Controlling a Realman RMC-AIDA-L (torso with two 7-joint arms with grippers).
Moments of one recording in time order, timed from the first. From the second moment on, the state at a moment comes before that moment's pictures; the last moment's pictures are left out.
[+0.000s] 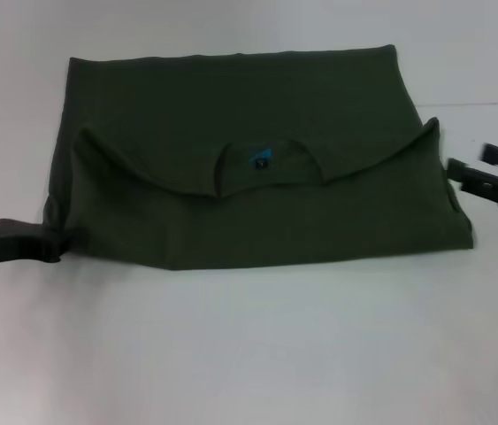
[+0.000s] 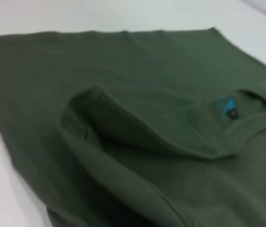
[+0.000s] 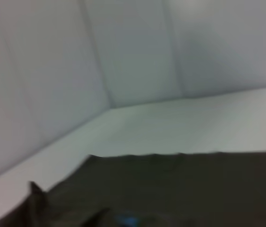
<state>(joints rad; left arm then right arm) -0.57 -2.08 0.57 0.73 2.34 1.17 -1.79 0.42 2.08 -0.51 -0.69 -1.83 -1.31 1.45</state>
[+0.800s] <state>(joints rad) -0.57 -2.08 0.57 0.74 2.27 1.21 -1.77 0.42 2.09 -0.52 -0.65 -2.04 -1.11 1.58</state>
